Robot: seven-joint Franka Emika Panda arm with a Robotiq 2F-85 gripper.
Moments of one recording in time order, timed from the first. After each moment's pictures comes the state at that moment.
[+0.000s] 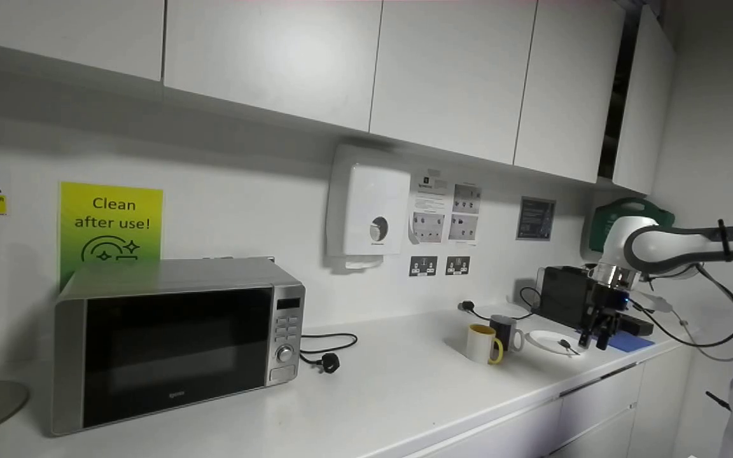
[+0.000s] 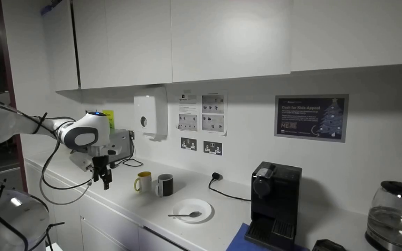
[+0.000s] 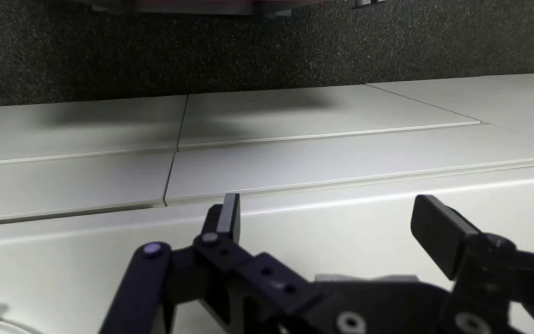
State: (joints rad) arm 0.07 -0.93 -0.01 -2.80 0.18 1.95 -0.01
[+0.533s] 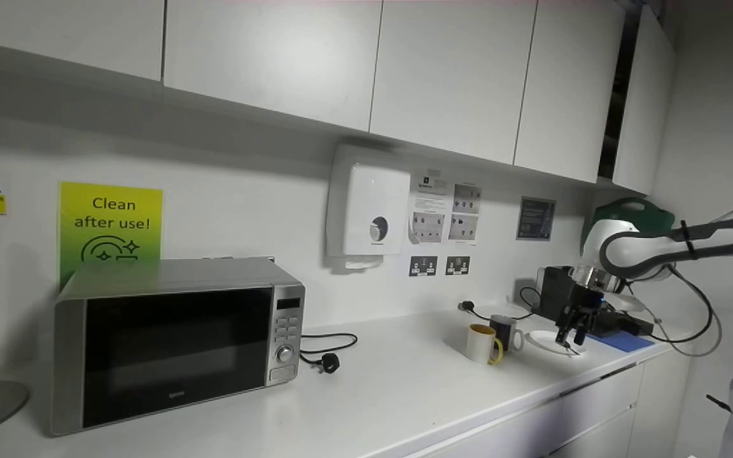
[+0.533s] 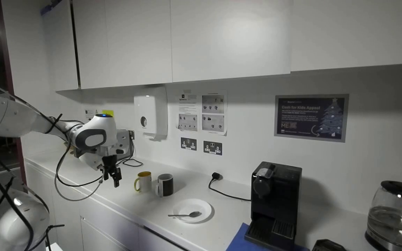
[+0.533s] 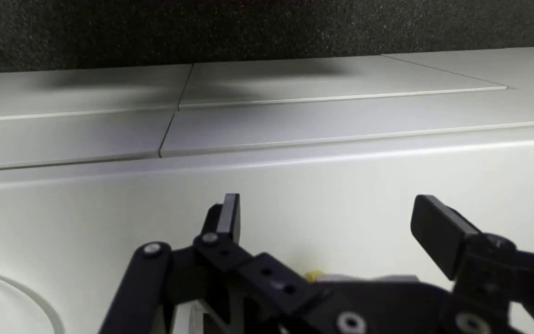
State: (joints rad) arm 0.07 -0.75 0.03 -2.75 0.18 2.13 -0.01
